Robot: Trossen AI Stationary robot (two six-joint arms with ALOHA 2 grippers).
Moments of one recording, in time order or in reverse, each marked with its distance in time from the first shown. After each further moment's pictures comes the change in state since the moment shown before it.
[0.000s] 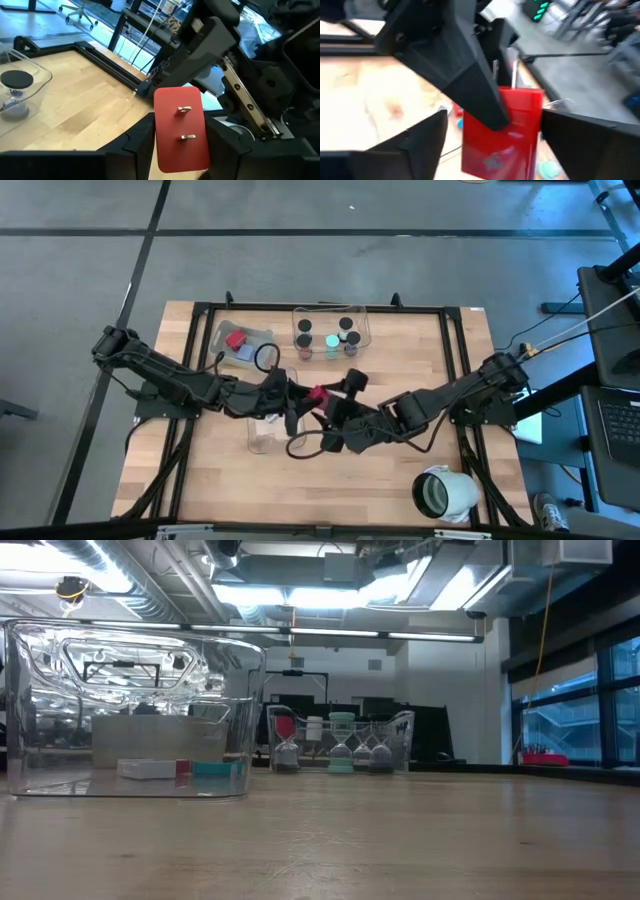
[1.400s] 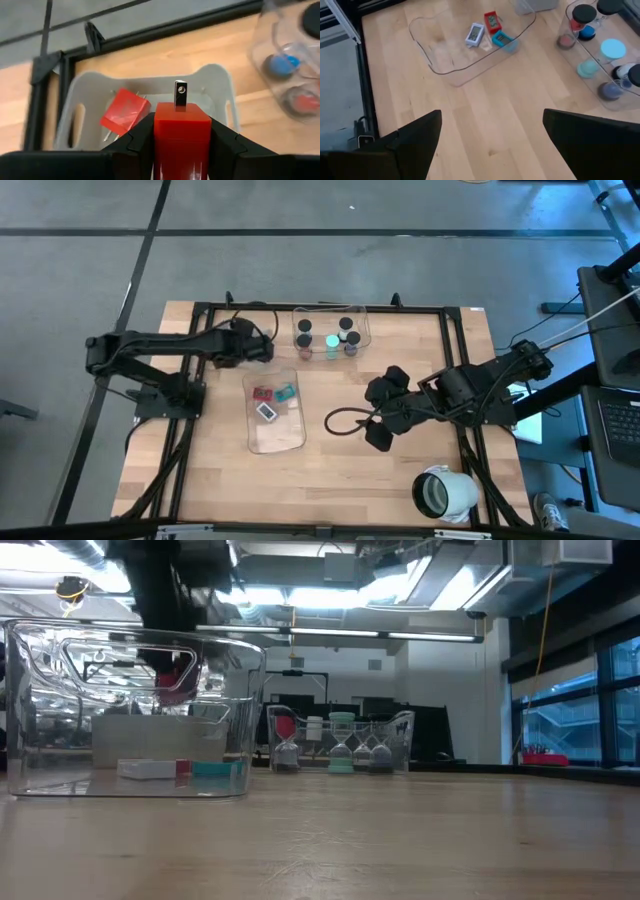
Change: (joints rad) left arm 0.575 -0.068 -0.073 -1.139 -0.143 -0.378; right arm -0.007 -0.232 0.000 -0.495 -0.414 0.441
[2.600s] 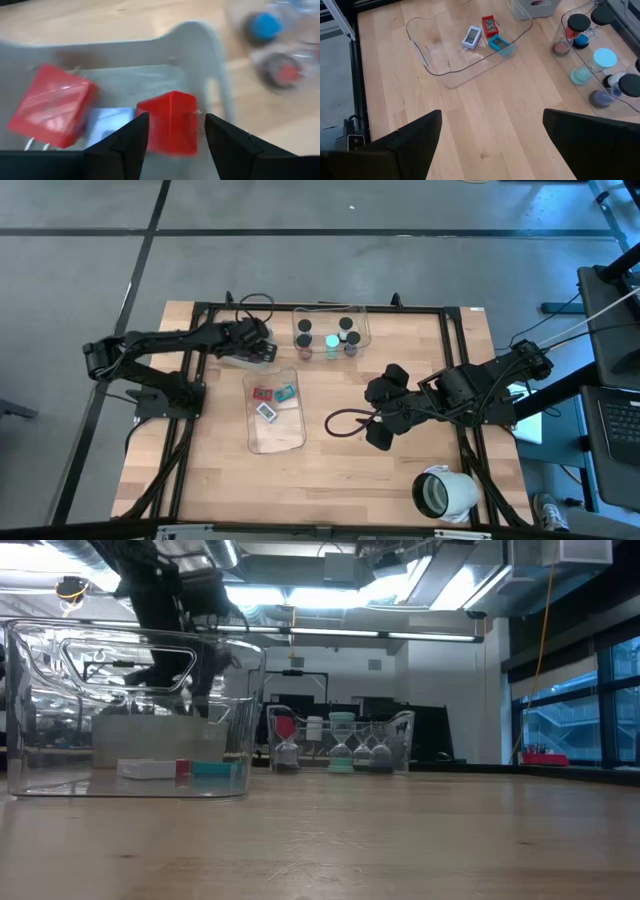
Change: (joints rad) left arm 0.230 0.000 -0.193 0.380 0.405 0.240; right arm -0.002 0.000 0.000 0.000 0.029 -0.048
